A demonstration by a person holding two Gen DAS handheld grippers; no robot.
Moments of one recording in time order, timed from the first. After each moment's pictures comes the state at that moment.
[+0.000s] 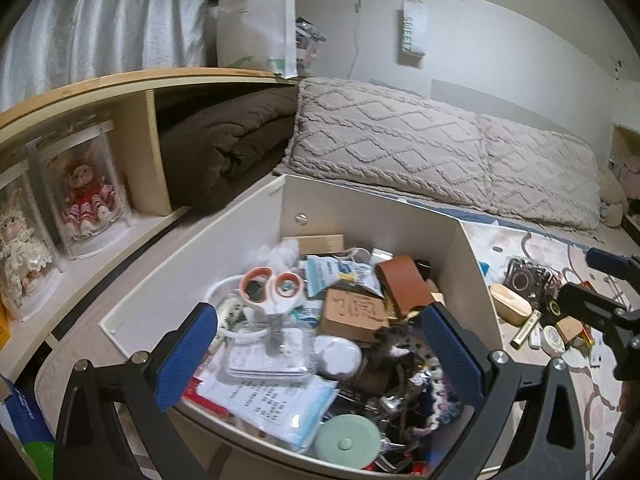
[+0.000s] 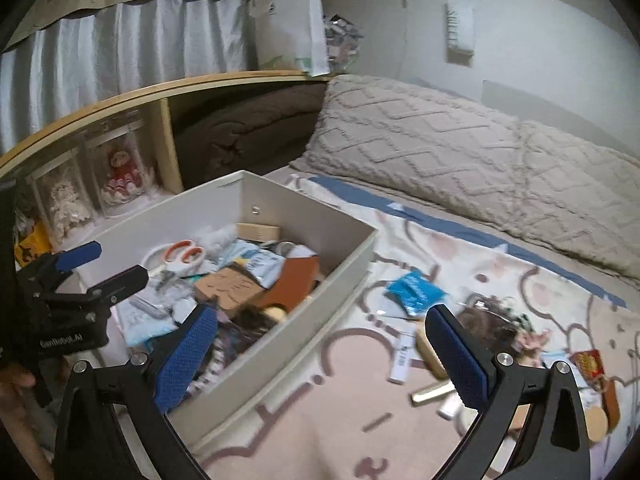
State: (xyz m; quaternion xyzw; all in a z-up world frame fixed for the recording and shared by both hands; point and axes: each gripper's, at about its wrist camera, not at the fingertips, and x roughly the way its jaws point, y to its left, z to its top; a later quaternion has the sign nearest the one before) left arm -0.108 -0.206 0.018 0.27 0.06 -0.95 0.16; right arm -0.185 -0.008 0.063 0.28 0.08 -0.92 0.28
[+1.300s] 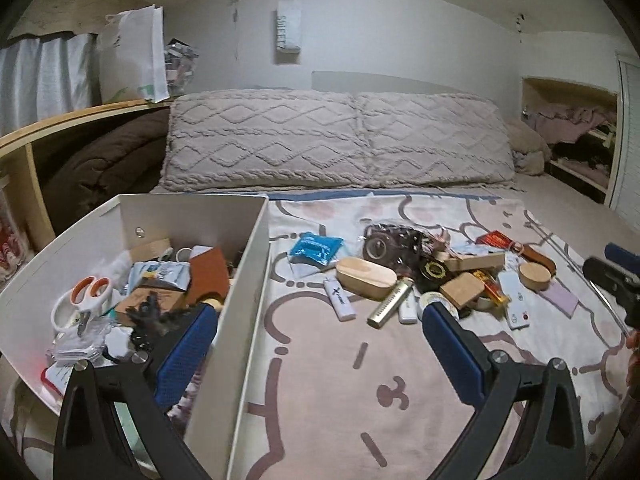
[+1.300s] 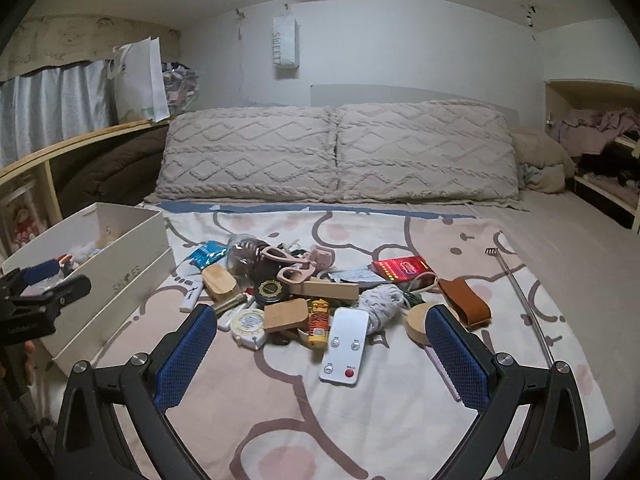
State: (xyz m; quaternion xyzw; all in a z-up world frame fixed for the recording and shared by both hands) left arm -0.129 -0.041 -0.003 0.25 -0.01 -0.97 0.00; right arm -0.138 0.215 0.022 0.23 0.00 -0.97 0.07
